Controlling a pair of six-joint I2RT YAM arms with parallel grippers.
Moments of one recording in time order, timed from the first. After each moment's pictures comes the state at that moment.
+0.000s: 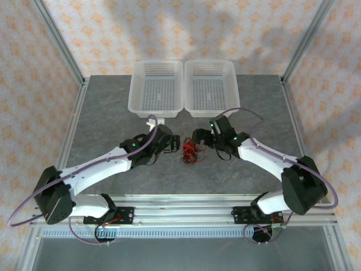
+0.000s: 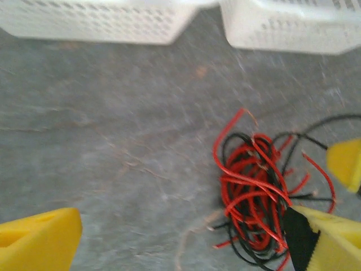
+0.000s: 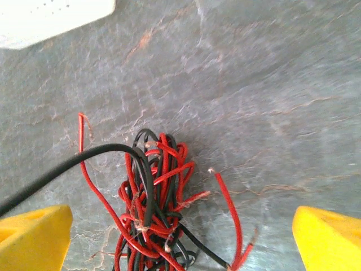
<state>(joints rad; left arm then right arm) -0.80 1.32 0.93 -0.47 -0.36 -0.73 0.57 1.38 0.84 -0.33 -0.06 0.71</state>
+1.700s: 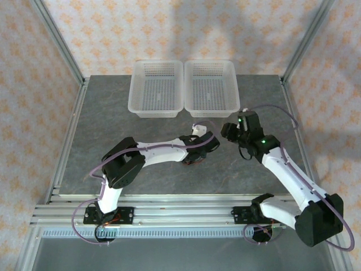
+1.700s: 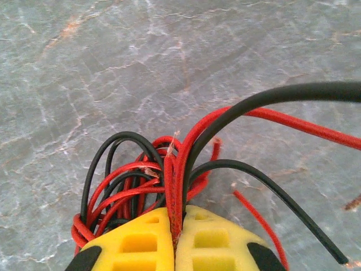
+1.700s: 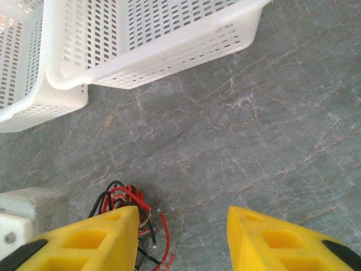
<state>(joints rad) -0.97 1.97 1.39 -0.52 -0.49 -0.72 0.34 1.07 0.82 -0.51 -0.02 0.63</state>
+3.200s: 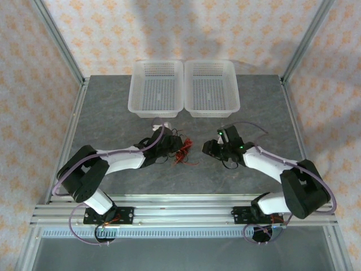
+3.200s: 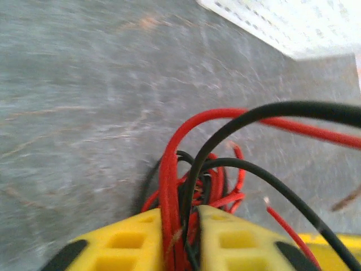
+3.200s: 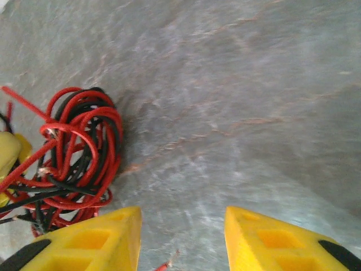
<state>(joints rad) -0.67 1.56 0.72 0.16 -0.06 -0.94 0.50 1.36 0.64 -0.17 -0.28 0.79</state>
